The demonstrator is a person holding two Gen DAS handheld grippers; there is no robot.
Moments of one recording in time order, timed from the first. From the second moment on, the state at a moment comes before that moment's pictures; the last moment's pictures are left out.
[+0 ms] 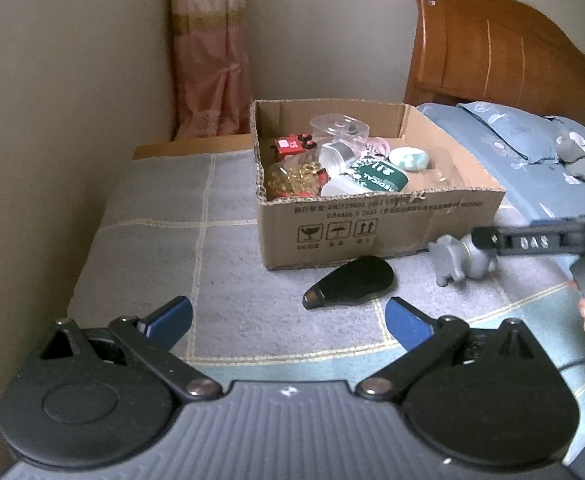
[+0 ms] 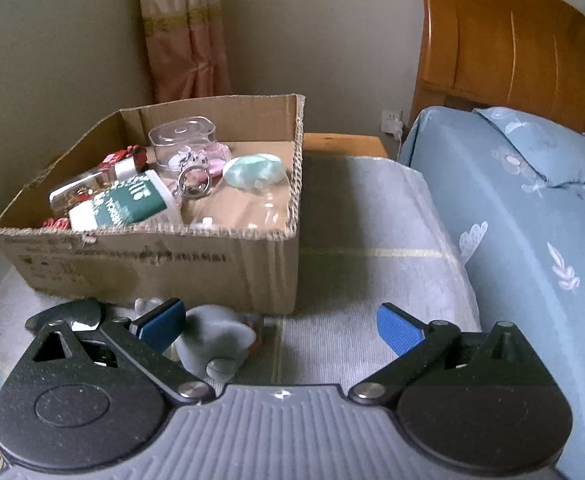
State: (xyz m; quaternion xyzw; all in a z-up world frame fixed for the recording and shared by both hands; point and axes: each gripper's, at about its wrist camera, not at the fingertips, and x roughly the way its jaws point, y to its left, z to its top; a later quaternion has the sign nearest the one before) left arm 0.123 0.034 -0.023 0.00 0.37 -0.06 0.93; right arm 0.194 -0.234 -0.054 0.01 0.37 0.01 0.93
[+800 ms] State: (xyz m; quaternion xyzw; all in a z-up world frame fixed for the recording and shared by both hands) left arm 0.130 0.031 -0.032 0.02 0.38 -0.06 0.92; right arm 0.174 -0.187 -0.093 -0.03 0.41 0.03 0.91
